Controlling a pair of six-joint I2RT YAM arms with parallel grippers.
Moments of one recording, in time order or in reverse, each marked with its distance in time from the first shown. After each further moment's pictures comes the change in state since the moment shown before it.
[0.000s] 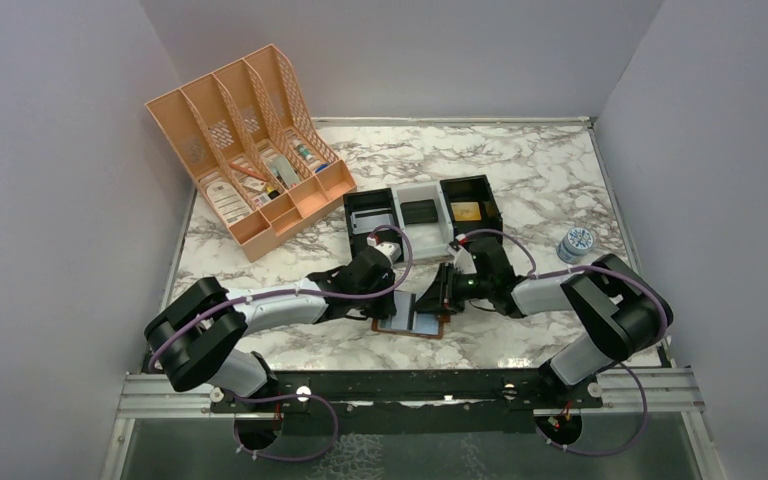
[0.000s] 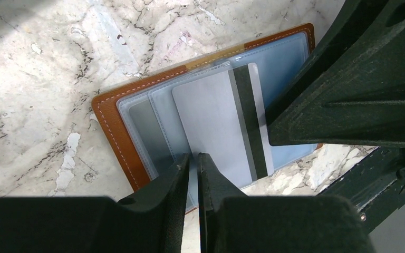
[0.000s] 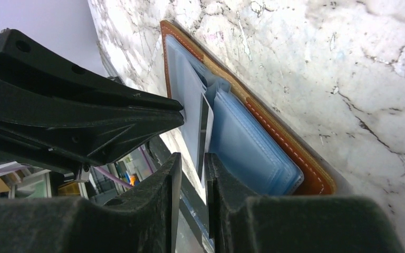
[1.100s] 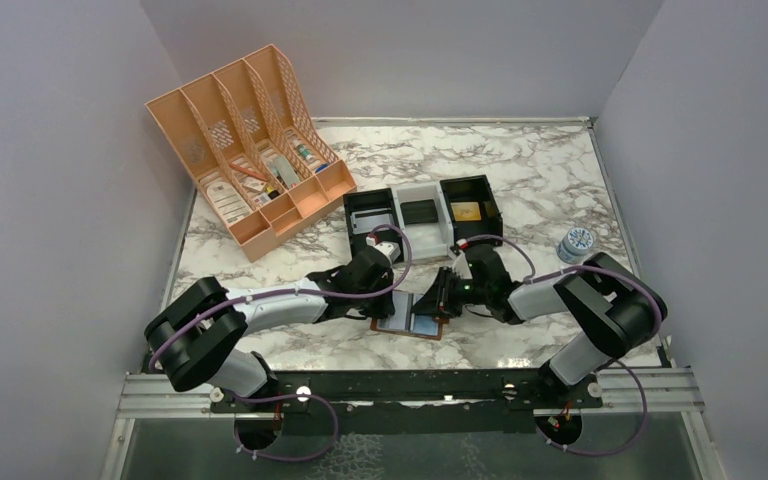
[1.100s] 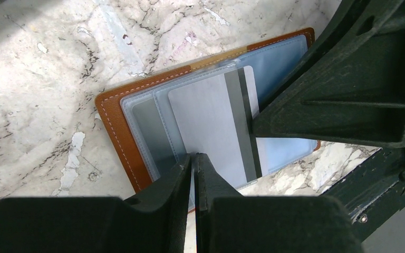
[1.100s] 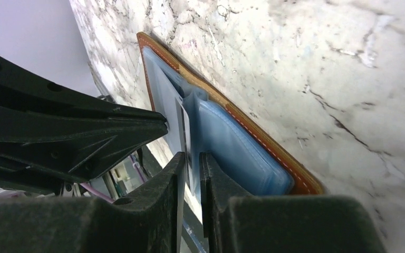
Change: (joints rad) left arm 0.000 0.001 0.000 -0.005 0.000 -0.001; right arm 0.053 0.016 -0.041 0.076 0.139 0.070
